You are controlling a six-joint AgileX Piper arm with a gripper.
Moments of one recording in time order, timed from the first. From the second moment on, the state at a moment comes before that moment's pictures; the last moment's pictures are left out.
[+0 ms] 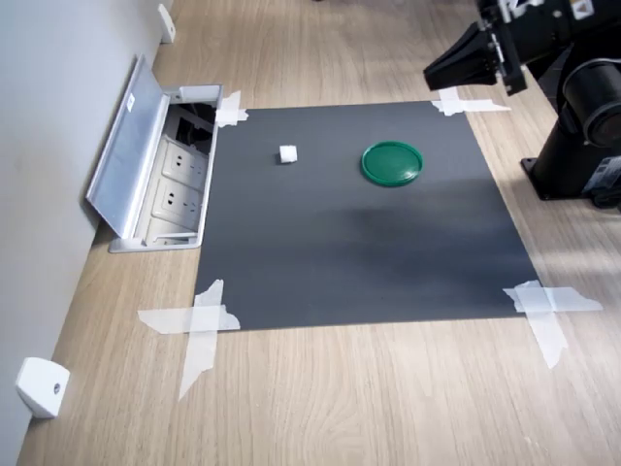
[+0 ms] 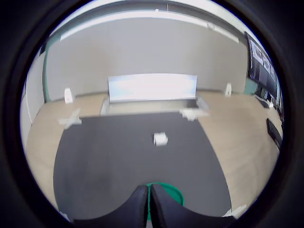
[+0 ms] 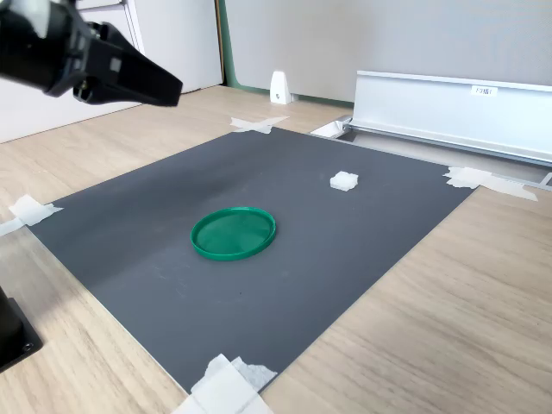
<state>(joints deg) -5.7 30.7 -20.5 -2.1 26.4 1.9</state>
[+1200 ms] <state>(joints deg) -5.7 93.9 -66.8 5.1 48.9 -19.5</state>
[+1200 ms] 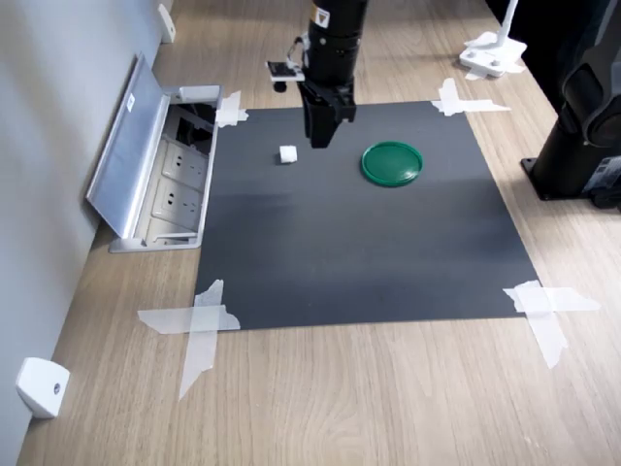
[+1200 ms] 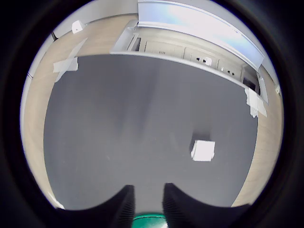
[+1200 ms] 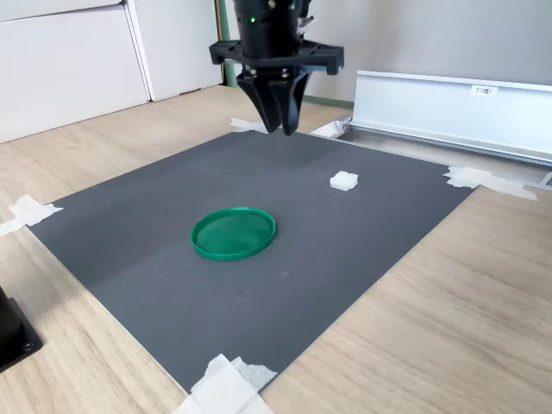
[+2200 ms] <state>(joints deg) -12.9 110.9 -79.0 3.7 53.6 -26.2</state>
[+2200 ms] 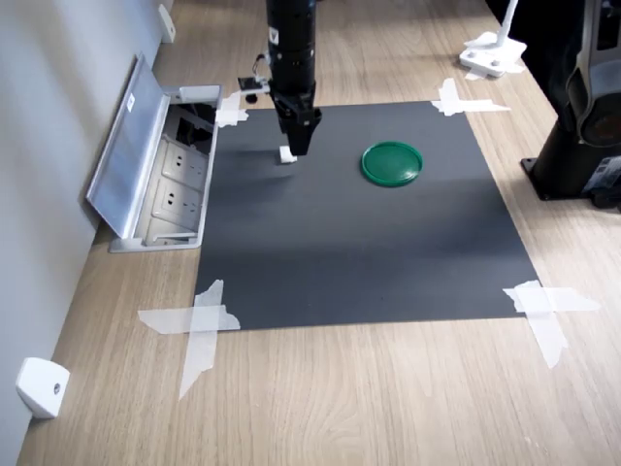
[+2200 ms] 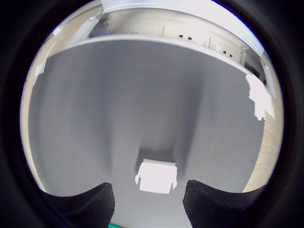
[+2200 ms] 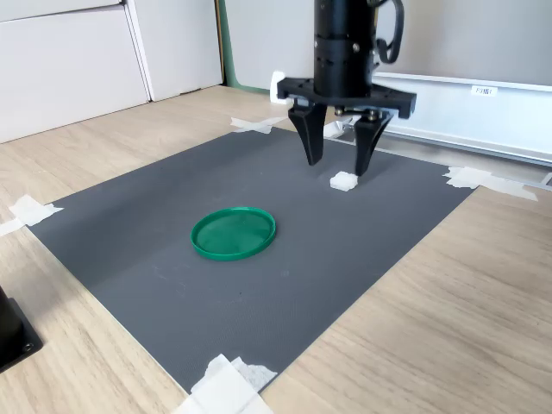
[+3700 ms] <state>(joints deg) -12.9 109.3 -78.6 5.5 51.6 -28.7</state>
